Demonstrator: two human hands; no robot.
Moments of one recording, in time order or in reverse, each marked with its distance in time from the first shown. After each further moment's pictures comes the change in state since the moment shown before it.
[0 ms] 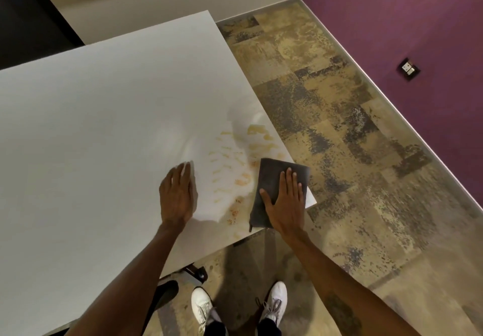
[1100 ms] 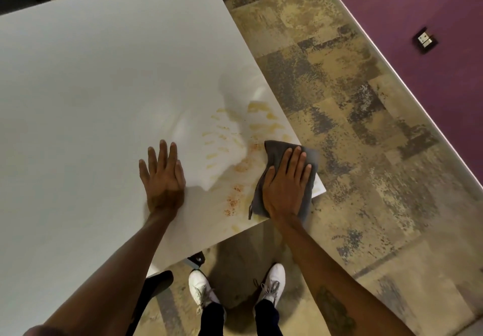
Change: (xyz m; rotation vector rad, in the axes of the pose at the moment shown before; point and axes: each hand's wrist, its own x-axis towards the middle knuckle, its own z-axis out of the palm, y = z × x) left_hand 0.008 -0.022 0.044 0.018 -0.010 -0.125; right_hand 0.021 -0.026 0.019 -0.224 0.064 0.125
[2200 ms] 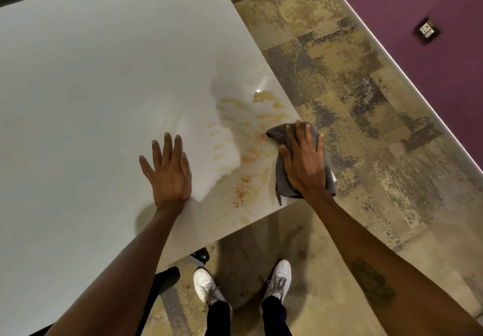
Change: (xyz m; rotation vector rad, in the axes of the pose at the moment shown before) left_hand -0.002 0.001 0.001 -0.041 -0.041 -0.052; right_hand 0.045 0.034 -0.002 0.066 0.026 -0.290
